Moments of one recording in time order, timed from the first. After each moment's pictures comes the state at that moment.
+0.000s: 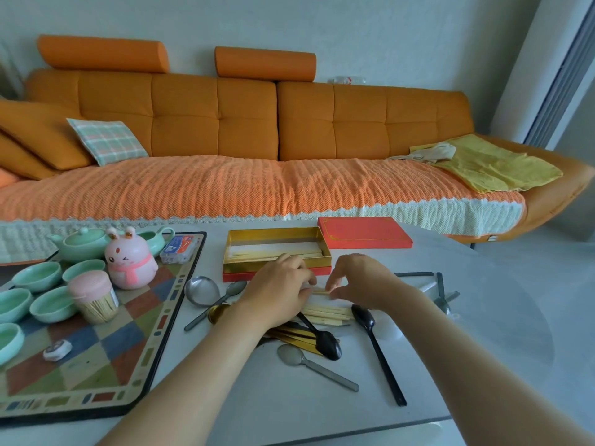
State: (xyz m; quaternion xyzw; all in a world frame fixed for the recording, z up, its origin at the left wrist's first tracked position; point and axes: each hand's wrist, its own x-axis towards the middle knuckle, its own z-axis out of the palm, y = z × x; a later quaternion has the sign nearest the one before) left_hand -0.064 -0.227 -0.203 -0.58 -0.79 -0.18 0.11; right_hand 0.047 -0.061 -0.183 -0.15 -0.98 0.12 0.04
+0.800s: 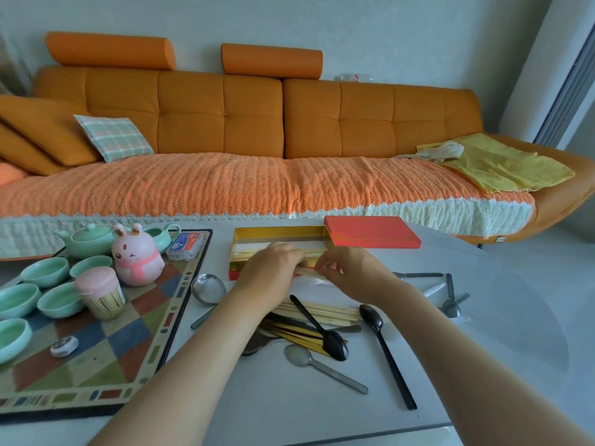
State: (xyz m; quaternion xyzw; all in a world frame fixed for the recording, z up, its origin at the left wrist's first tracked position) left_hand -0.086 -0.235 -0.194 -0.54 -0.80 -0.22 0.14; right_hand 0.027 -0.073 -0.183 -0.11 -0.97 0.17 0.13
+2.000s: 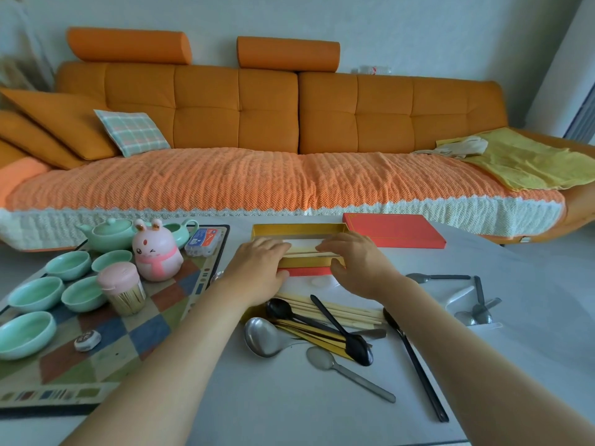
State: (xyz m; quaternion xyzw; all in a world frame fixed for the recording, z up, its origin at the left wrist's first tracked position) left_hand -0.134 -0.266 -0.199 -0.50 -0.86 -0.10 0.08; right_hand -0.008 -0.075 -0.199 -0.07 -0.97 0.12 0.18
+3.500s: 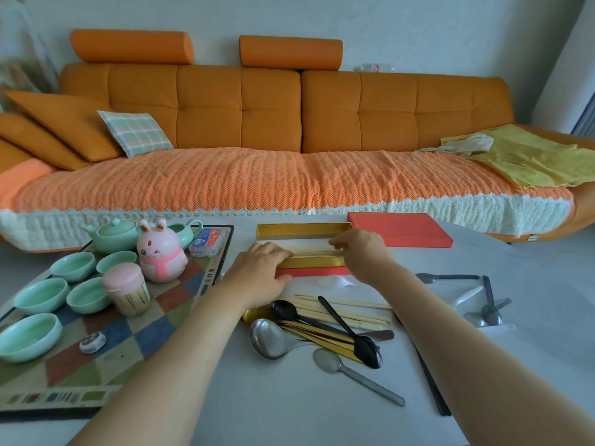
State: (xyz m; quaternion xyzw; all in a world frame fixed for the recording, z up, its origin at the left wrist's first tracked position) left_hand -0.142 -0.271 -0.208 -0.47 -0.87 -0.13 0.02; right_hand -0.036 -0.069 -0.197 -0.21 -0.95 0.13 0.17
